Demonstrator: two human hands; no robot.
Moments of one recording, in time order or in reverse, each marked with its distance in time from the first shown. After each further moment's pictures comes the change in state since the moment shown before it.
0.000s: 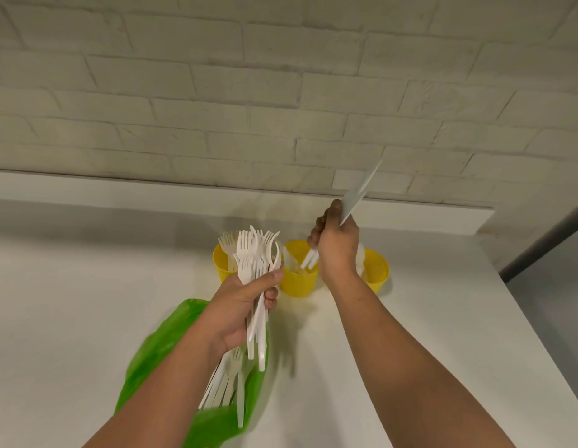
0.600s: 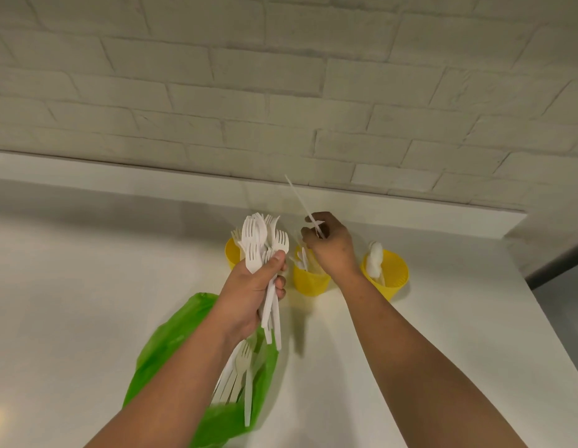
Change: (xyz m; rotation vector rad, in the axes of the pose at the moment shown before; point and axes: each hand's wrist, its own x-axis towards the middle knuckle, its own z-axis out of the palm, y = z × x) left_hand 0.014 0.003 0.002 0.058 0.101 0.178; right_hand 0.028 0.054 -0.005 -0.658 -0.298 -0.128
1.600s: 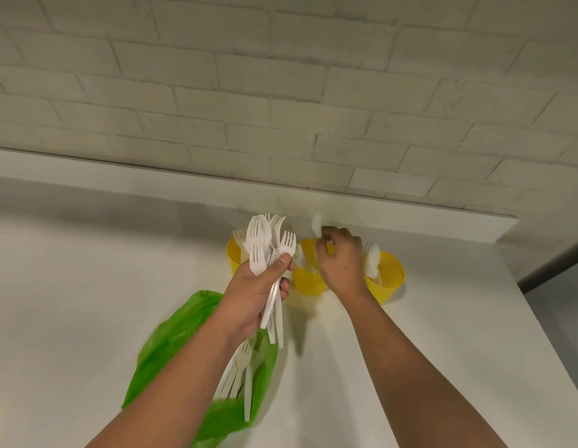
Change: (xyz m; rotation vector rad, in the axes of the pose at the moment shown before) left_hand -0.011 0.000 0.003 0.021 -0.018 0.025; right_hand -0.021 0.019 -0.011 -0.374 0.134 -0.188
